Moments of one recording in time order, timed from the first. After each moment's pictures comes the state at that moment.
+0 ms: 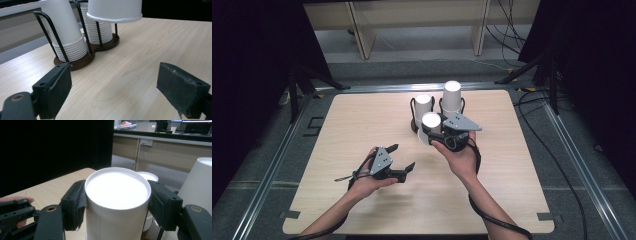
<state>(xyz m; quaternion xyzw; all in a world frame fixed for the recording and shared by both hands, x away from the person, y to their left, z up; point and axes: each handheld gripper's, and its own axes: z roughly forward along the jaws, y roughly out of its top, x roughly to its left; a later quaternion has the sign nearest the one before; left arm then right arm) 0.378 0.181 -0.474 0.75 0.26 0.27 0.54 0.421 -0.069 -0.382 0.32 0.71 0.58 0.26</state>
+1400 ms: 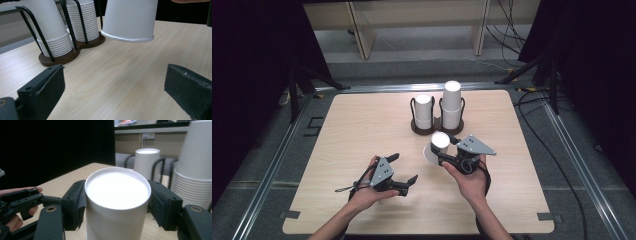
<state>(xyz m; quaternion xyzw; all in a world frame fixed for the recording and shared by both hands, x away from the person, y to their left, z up) 0.356 0.173 -0.481 0.75 0.25 0.25 0.56 0.379 -0.099 -0.417 0.35 0.69 0.60 0.22</state>
